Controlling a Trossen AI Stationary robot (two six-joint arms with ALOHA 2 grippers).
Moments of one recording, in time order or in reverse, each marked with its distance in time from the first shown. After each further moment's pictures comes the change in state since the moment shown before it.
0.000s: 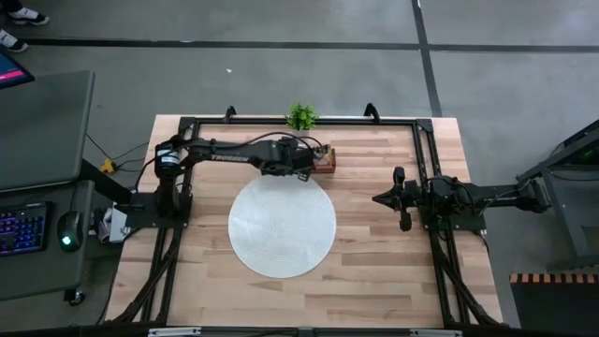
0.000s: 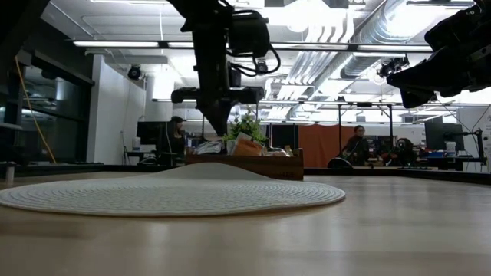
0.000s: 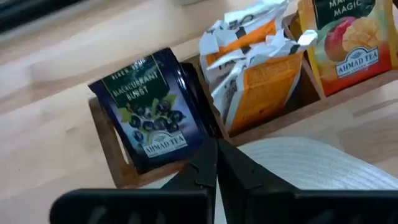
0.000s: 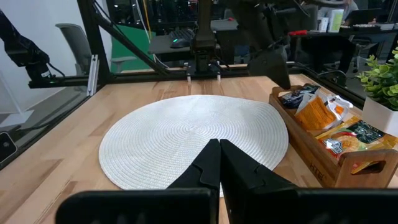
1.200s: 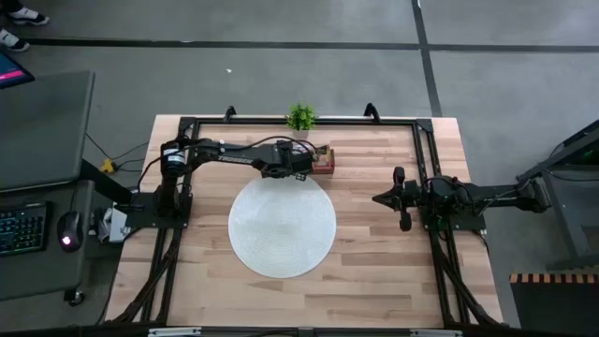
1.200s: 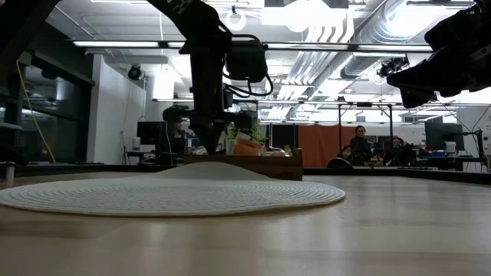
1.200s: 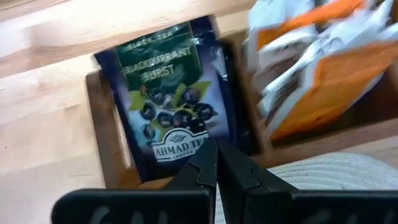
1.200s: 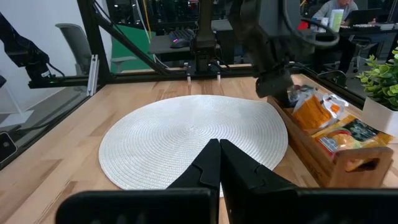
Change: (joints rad) left arm 0.020 0.046 -0.084 0.057 -0.010 -0.121; right arm 0.000 0.000 0.000 0.000 0.000 0.000
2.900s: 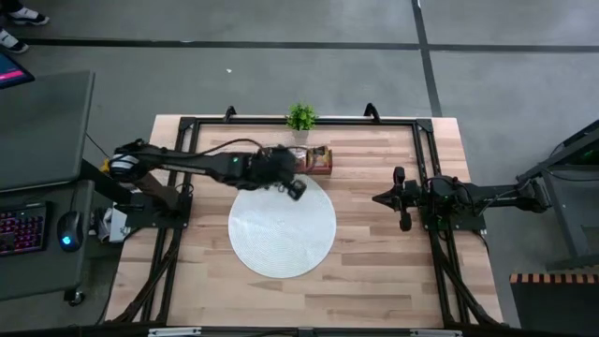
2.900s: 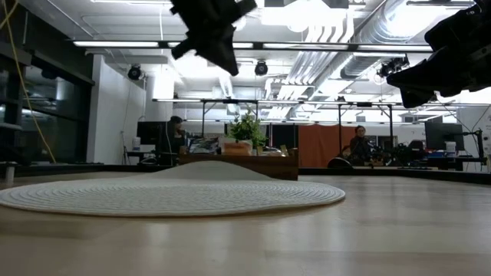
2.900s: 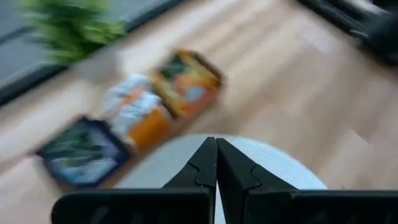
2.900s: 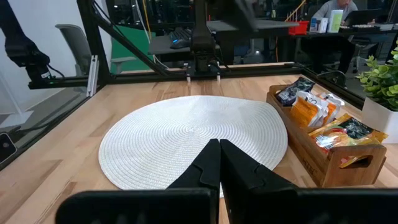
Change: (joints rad) left arm -0.201 -0.379 -0.075 0.205 -0.021 0.406; right arm 0.000 0.000 0.000 0.006 0.000 0.000
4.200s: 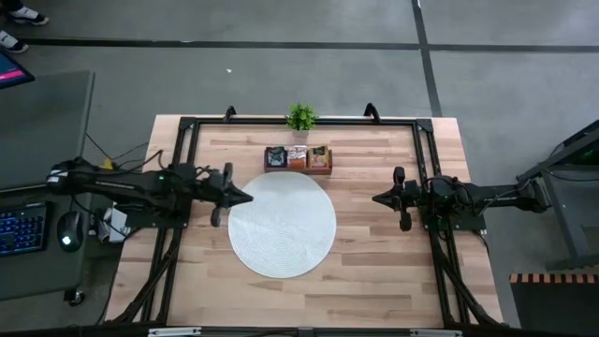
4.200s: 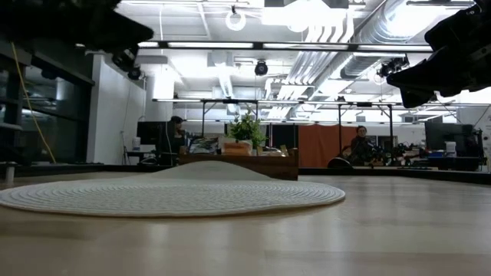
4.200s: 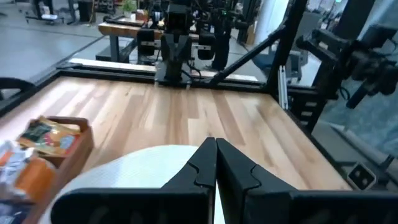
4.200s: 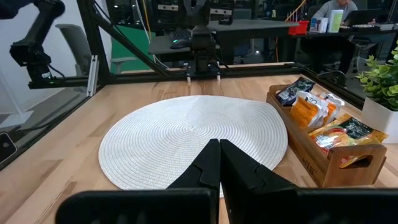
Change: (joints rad) left arm -0.023 -0.946 -1.046 0.850 0.611 0.555; right arm 0.000 0.000 0.000 0.001 0.000 0.000
